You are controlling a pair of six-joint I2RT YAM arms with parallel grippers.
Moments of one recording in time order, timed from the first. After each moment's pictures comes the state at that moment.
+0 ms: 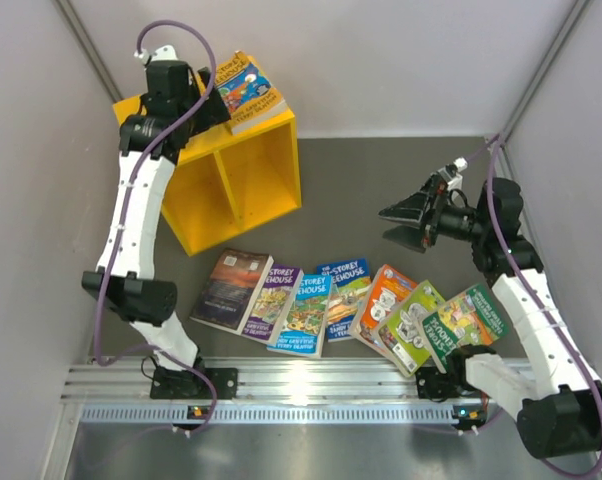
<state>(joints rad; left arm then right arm) -0.17 1.76 2.20 -0.88 -0.24 -0.43 0.12 0.96 0.90 -0.21 -0.97 1.12</state>
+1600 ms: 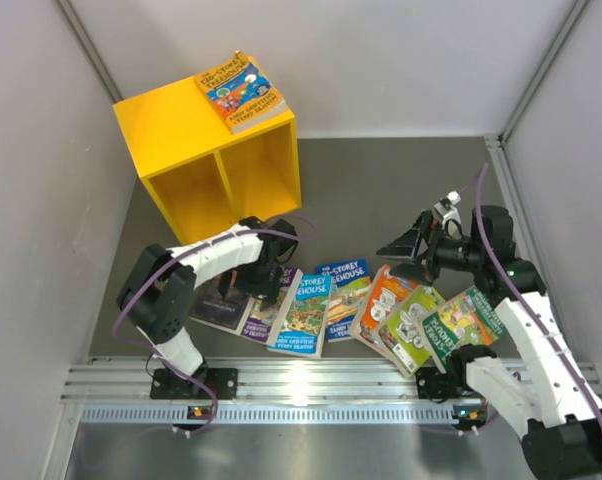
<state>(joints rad) -0.67 1.68 1.10 -1.12 -0.27 -0.52 0.16 0.83 0.82 -0.58 -0.85 0.88</state>
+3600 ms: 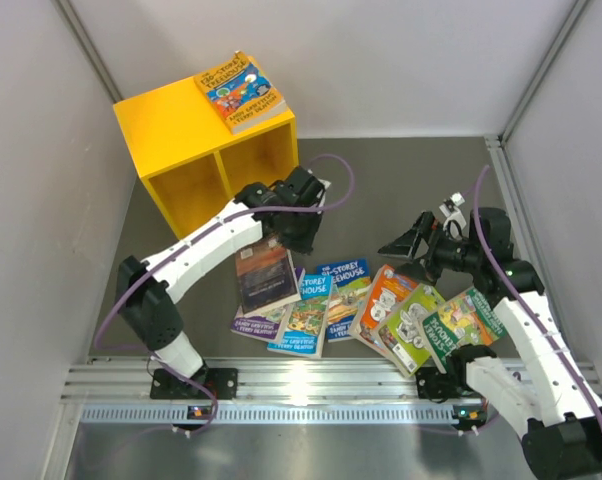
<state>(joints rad) -0.75 1.64 1.52 -0.98 0.01 -0.37 0.16 0.83 0.80 -0.60 -0.73 0.85</state>
